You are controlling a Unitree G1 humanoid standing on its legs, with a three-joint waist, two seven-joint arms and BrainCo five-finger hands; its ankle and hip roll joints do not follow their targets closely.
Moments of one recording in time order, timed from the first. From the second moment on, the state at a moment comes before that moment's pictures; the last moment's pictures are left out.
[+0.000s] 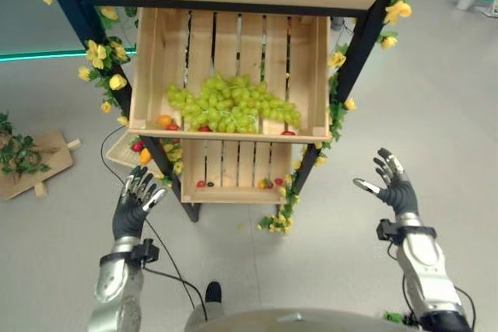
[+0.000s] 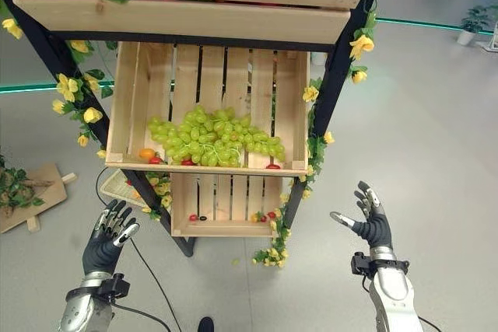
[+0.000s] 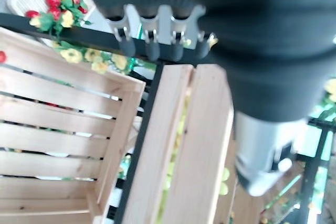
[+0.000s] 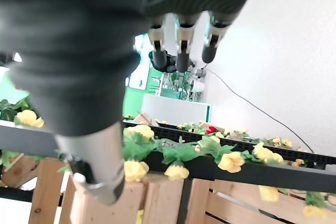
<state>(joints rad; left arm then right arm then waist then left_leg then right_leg) 0.30 0.25 0.13 0.04 -0.52 -0.27 -0.08 0.15 -0.34 -0.12 0.11 0.19 -0.24 -0.04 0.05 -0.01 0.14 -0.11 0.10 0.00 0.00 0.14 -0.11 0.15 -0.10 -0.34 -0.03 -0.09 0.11</state>
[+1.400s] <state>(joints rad) 0.16 0.28 0.02 0.09 -0.35 -0.32 0.05 0.15 -0.37 -0.10 0.09 0.20 -0.24 -0.05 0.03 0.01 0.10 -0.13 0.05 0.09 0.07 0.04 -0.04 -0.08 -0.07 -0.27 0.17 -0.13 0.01</state>
